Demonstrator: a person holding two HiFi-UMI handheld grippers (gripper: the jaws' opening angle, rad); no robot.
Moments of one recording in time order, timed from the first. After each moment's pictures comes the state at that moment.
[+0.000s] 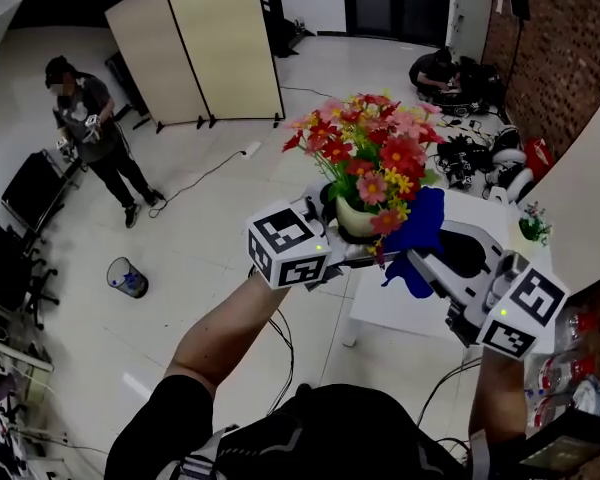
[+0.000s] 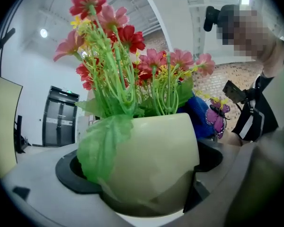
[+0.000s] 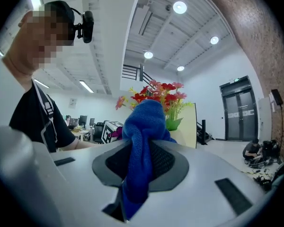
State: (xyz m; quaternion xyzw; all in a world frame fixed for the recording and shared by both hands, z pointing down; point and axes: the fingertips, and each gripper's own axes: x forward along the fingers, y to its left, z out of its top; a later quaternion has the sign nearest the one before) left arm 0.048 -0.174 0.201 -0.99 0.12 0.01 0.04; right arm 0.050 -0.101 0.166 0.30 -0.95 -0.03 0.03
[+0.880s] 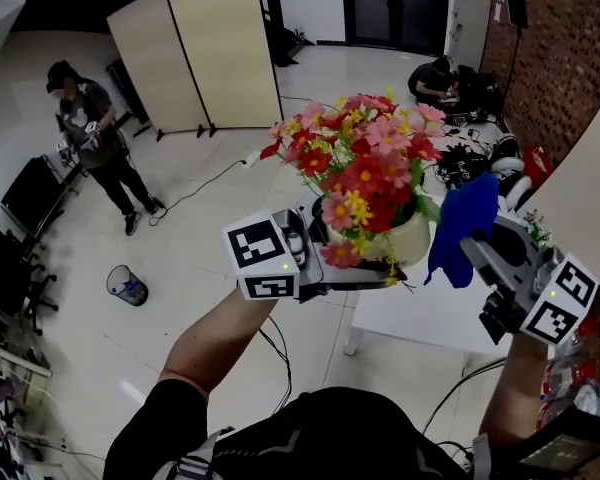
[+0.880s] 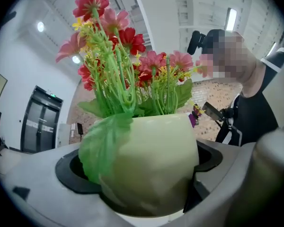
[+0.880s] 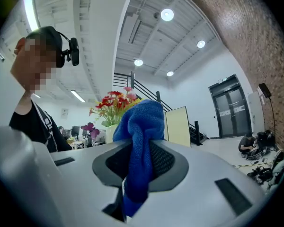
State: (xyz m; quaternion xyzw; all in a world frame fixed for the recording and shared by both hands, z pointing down) left arm 0.020 -0.122 0.158 -0.99 0.03 0.09 0.05; right arm 0.104 -0.105 0.139 0.34 -0.94 0.00 -0.02
